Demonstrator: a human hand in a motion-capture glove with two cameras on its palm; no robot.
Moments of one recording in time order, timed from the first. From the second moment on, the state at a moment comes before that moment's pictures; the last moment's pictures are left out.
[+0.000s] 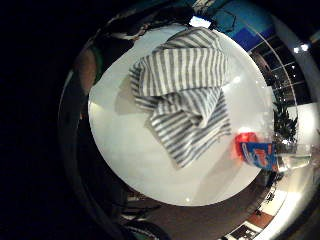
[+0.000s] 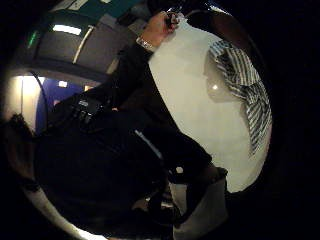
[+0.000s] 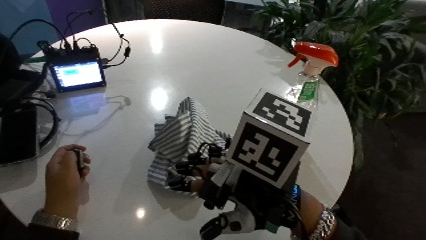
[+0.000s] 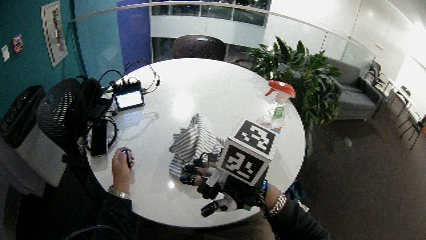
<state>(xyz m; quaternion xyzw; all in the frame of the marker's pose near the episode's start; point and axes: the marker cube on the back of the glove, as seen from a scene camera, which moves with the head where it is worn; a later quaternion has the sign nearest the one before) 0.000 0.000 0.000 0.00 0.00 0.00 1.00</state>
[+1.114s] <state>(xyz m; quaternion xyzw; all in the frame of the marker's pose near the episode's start) 0.045 0.007 -0.013 0.04 0.04 0.09 0.99</state>
